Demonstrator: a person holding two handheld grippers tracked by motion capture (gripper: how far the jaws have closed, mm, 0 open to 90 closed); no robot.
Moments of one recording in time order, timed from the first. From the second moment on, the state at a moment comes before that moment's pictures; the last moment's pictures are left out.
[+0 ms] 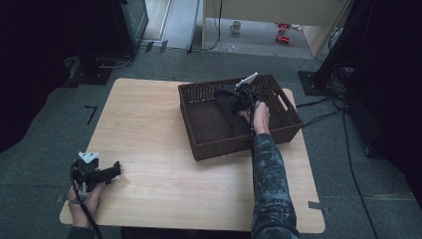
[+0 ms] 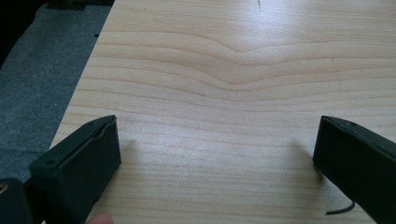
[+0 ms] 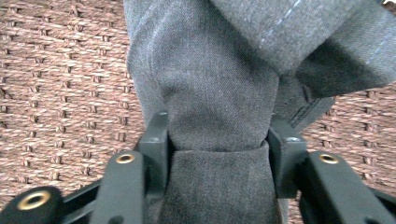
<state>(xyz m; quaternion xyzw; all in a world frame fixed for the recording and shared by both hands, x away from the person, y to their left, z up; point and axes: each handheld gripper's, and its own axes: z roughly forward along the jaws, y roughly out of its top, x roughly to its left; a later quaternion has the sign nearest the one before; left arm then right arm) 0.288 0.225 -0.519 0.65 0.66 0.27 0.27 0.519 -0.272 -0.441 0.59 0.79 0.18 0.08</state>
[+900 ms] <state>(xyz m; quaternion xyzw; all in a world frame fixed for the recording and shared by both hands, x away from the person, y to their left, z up) 0.287 0.225 -0.519 0.65 0.66 0.27 0.27 0.505 -0.278 -0.421 0.58 0.77 0.24 0.08</state>
